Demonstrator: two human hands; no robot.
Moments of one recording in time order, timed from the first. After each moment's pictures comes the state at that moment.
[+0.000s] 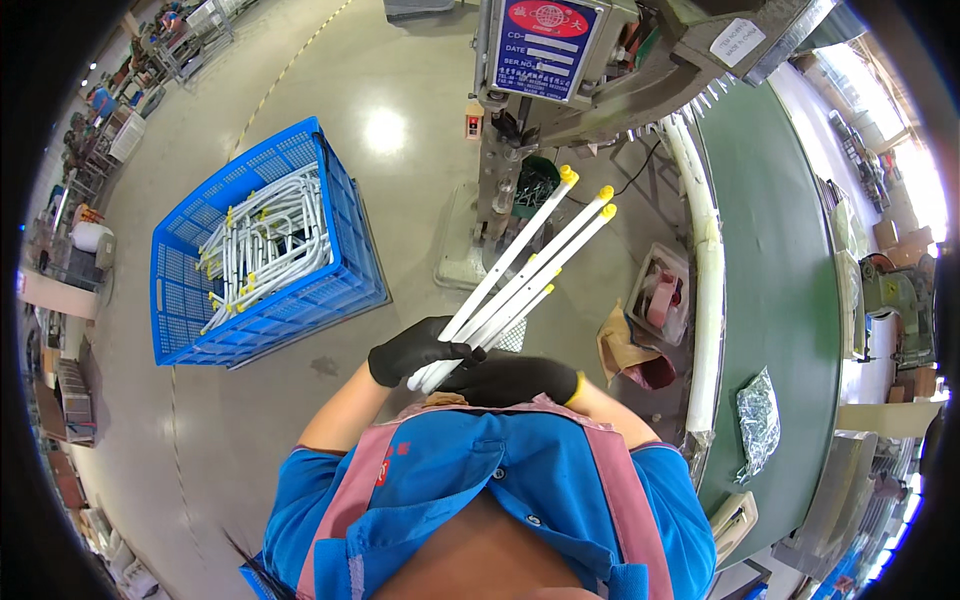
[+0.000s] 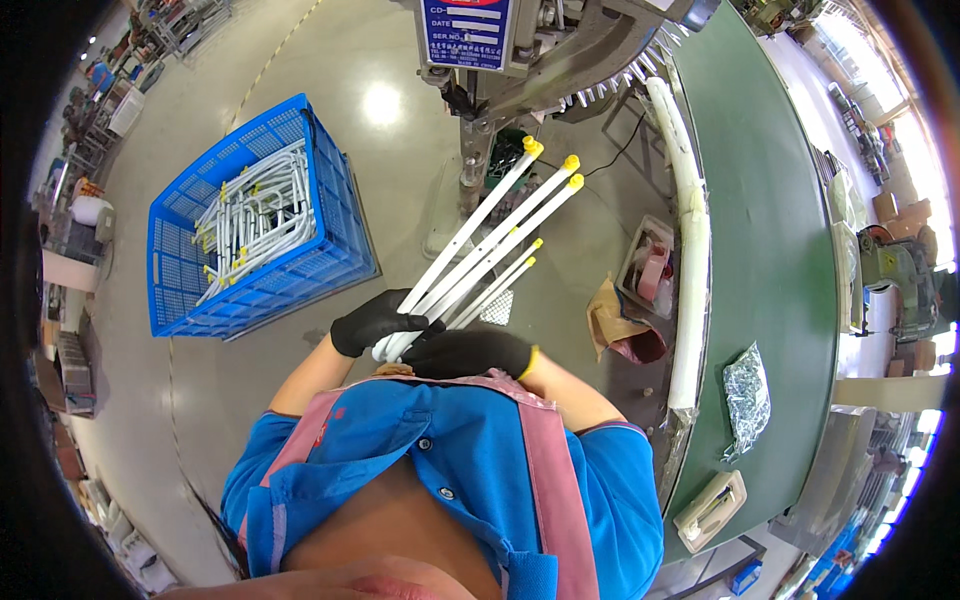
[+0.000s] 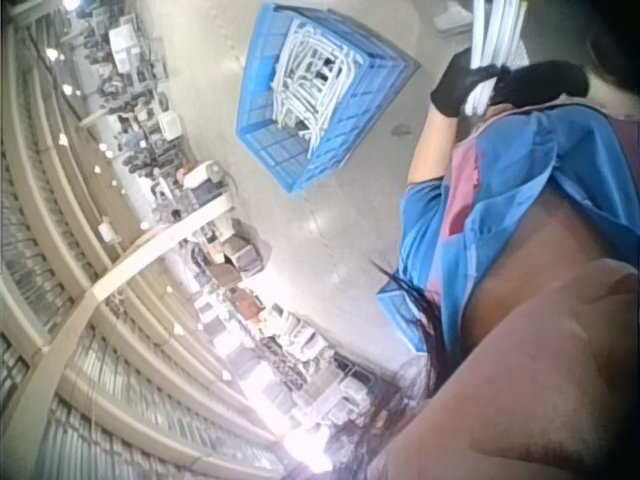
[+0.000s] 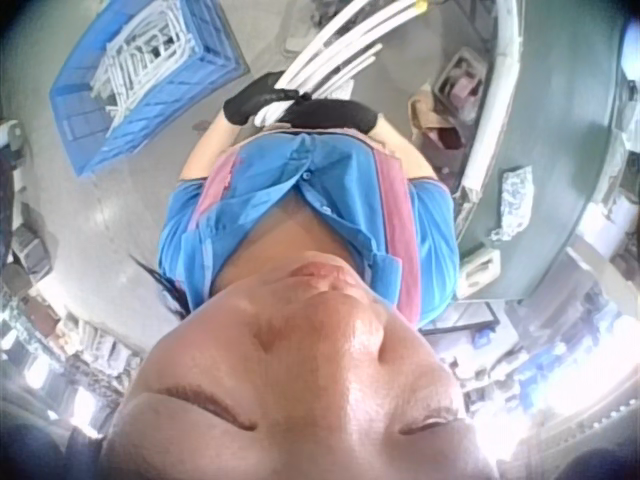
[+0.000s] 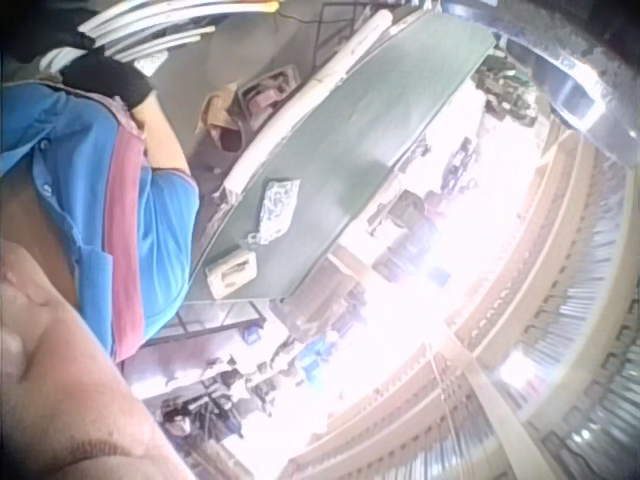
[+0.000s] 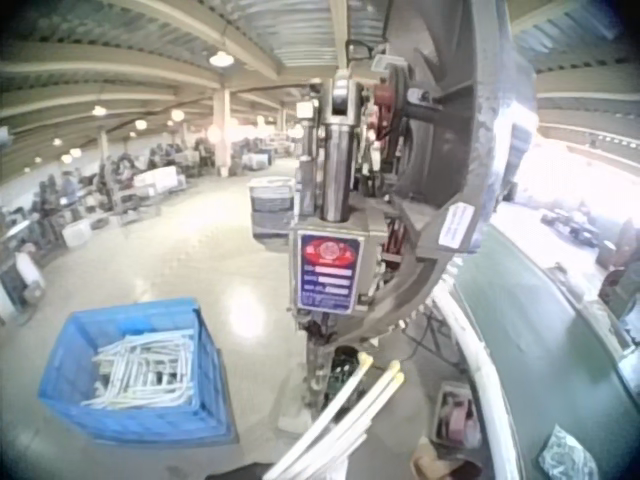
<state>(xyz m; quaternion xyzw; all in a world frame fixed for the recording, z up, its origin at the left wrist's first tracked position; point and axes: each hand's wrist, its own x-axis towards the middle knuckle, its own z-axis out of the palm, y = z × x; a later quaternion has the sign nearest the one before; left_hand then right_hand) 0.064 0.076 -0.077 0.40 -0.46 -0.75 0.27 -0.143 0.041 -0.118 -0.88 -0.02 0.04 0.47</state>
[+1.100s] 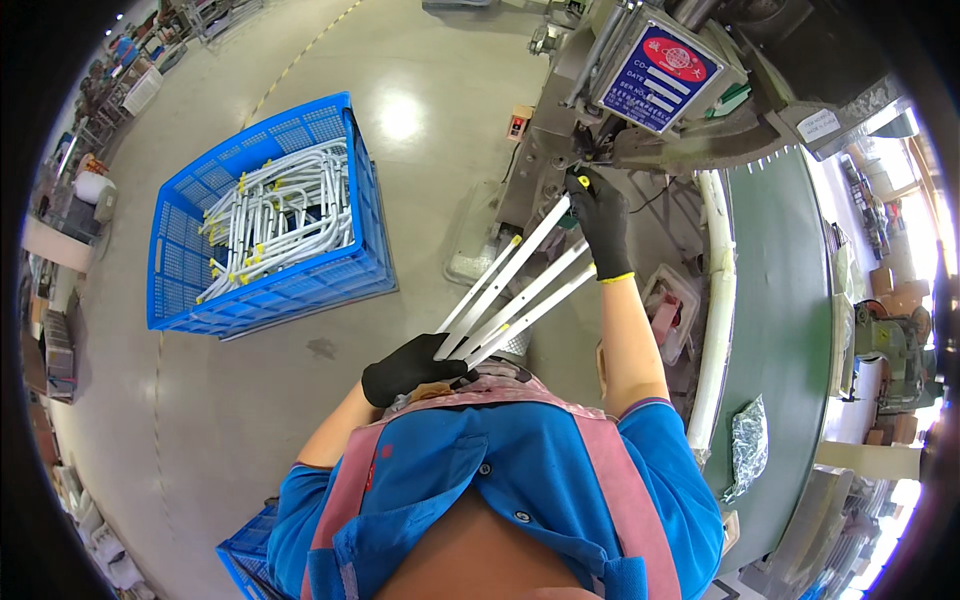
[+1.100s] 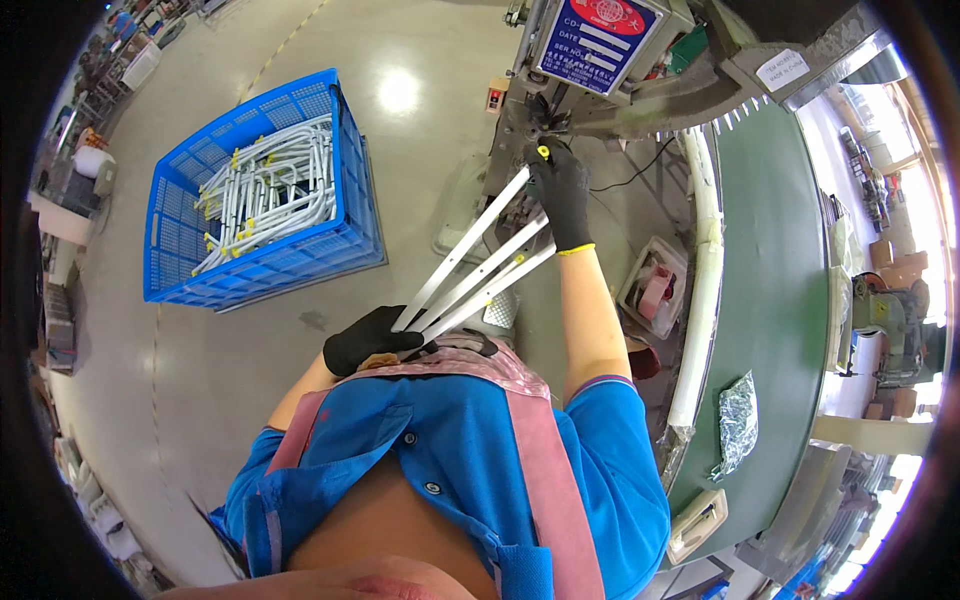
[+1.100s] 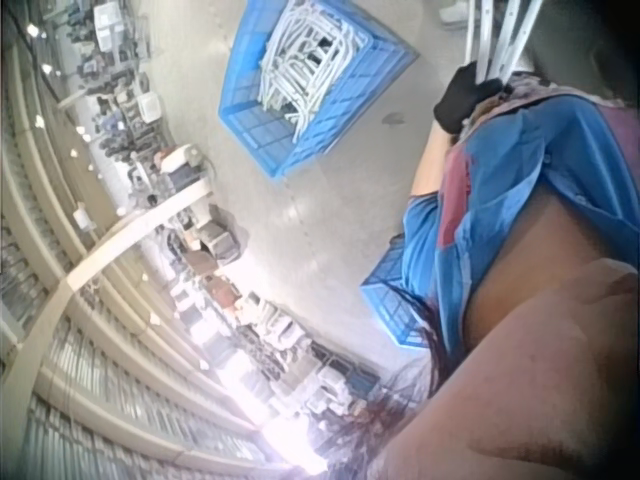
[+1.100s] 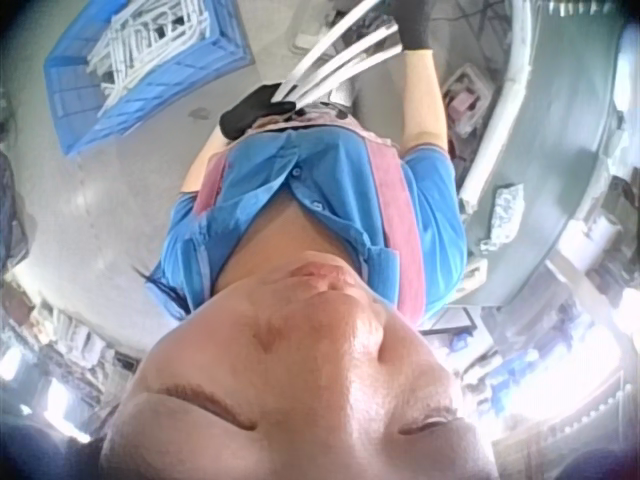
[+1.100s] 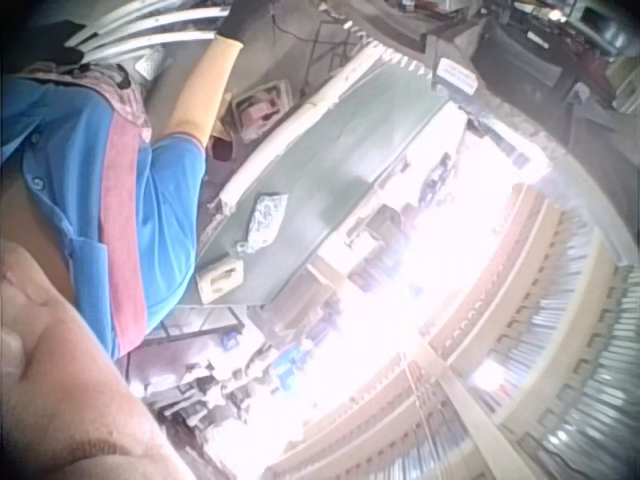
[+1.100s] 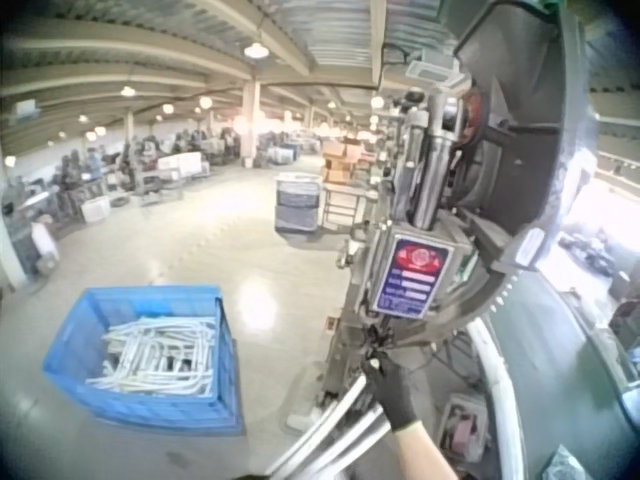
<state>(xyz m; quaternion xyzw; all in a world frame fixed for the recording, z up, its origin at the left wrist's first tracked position) 0.112 0.127 -0.073 0.44 -0.44 -0.73 0.29 -0.113 -0.137 -0.060 -0.75 0.46 -0.43 0.17</state>
